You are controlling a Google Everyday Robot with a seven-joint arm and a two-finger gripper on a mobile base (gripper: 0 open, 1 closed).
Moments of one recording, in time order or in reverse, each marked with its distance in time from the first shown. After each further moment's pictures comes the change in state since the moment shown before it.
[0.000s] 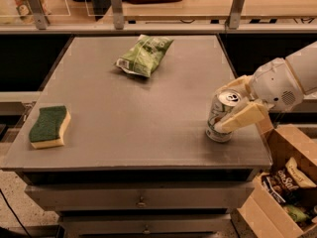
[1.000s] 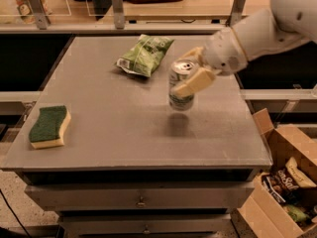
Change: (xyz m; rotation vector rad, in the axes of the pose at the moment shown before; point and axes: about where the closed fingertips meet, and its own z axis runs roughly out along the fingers) arm -0.087 -0.060 0.050 -0.048 -0.080 -0.117
